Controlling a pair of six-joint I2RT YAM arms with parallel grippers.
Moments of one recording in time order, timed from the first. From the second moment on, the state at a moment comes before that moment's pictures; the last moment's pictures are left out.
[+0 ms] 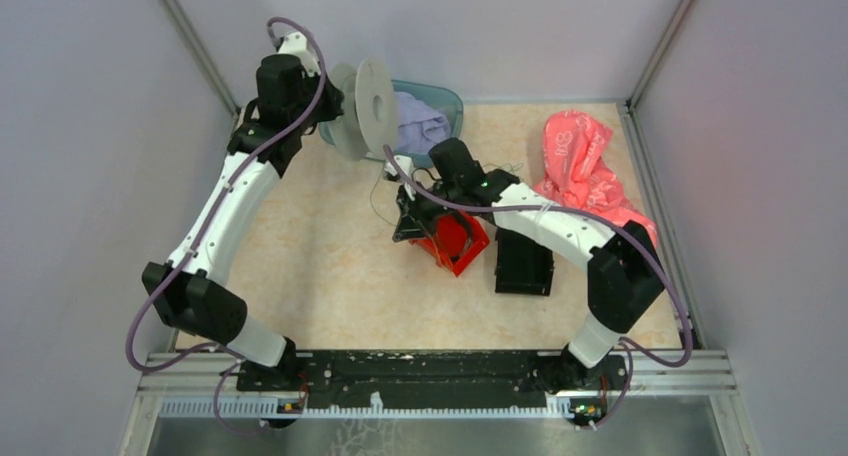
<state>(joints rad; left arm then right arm) -0.31 1.53 1.64 -0.36 -0.08 -0.34 0.75 1.65 1.29 -0.36 -0.76 -0.19</state>
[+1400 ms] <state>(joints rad) -0.54 1.38 1.25 -0.17 -0.02 0.16 0.36 1.63 1.65 -0.33 -0.72 0.12</state>
